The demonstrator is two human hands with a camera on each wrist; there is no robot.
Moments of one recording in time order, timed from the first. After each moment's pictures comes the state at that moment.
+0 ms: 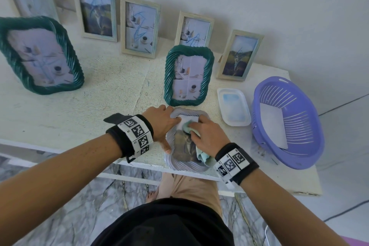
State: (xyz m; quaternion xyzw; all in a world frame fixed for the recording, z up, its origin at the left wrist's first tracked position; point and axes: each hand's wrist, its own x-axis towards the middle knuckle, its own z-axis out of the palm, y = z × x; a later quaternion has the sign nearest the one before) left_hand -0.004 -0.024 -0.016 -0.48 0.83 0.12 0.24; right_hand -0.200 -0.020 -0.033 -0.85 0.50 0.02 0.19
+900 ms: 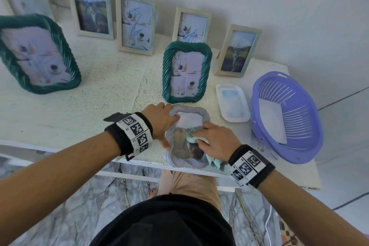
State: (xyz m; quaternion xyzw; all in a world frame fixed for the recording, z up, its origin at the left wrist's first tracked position) left_hand -0.007 -0.025 -0.015 -0.48 0.84 0.10 0.25; right_hand -0.228 -0.006 -0.027 -0.86 0.46 0.09 0.18
